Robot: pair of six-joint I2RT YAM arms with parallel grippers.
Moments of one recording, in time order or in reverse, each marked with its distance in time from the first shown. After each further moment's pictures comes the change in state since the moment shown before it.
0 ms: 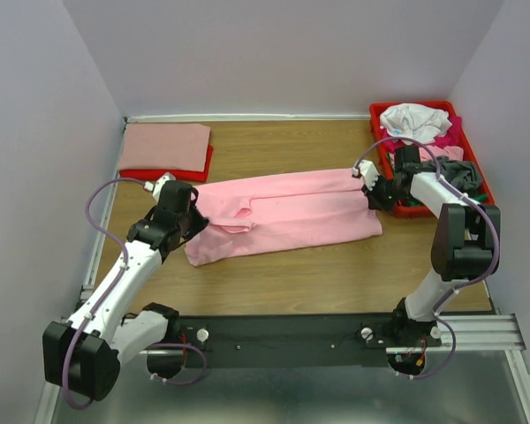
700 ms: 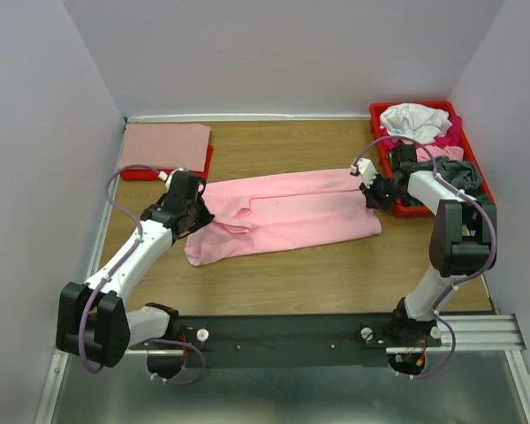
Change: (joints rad) left arm 0.025 0.216 0.043 0.087 0.045 0.134; right arm 0.016 0.042 0.017 0.038 0.000 0.050
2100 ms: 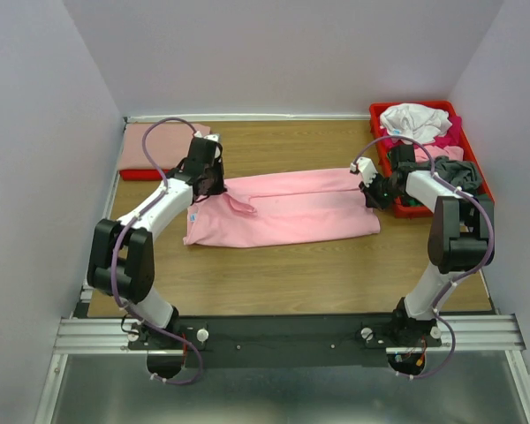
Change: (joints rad) left arm 0.000 0.361 0.298 0.129 0.030 0.424; right arm 0.003 0.032 0.004 0.045 0.024 0.055
